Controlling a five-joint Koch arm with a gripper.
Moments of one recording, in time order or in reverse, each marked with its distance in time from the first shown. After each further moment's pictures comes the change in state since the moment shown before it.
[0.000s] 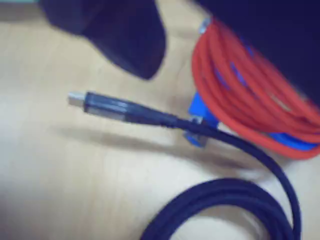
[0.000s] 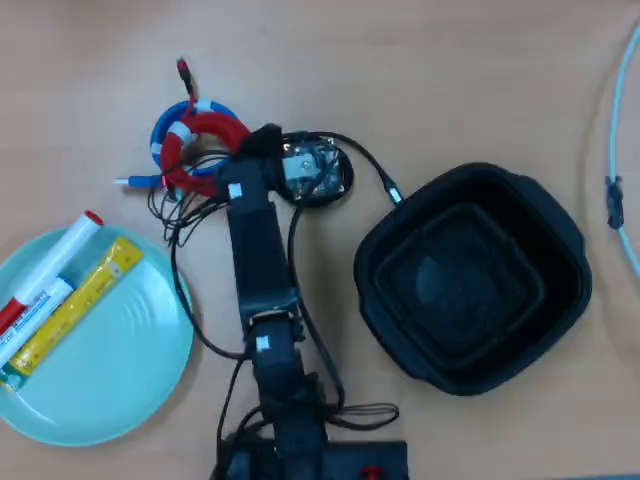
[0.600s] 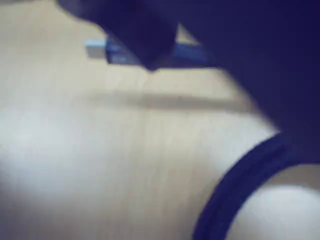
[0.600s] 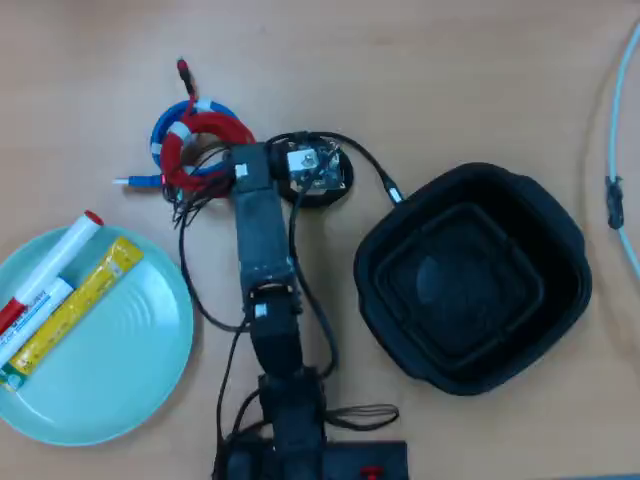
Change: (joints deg) arm 1.5 -12.6 0.0 2.0 11.1
